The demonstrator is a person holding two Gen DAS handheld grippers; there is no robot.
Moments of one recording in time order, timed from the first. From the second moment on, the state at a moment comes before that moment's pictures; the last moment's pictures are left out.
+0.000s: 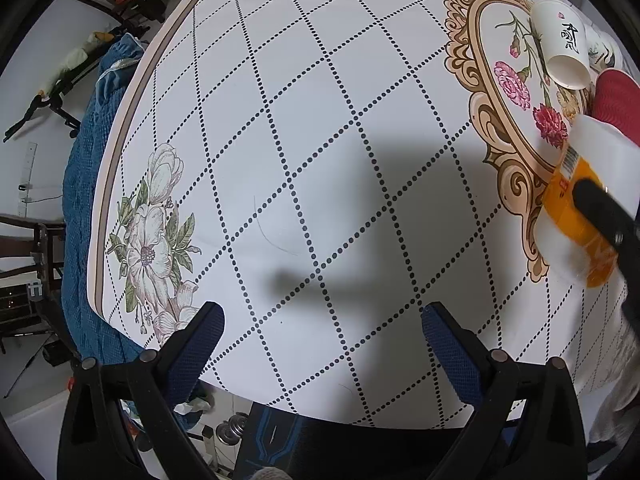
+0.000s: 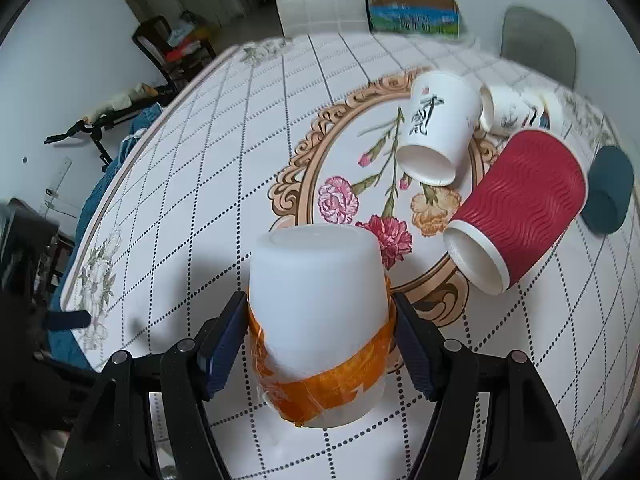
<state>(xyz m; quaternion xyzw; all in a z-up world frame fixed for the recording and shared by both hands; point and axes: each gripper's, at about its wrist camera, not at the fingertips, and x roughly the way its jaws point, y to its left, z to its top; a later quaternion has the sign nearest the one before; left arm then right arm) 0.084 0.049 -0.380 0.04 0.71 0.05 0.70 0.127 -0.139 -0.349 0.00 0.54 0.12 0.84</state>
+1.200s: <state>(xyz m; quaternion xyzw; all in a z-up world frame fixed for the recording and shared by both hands) 0.014 -0.004 -0.206 0.03 0.57 0.02 0.82 -0.018 -0.214 -0.193 -0.03 0.51 -0.04 0.86</state>
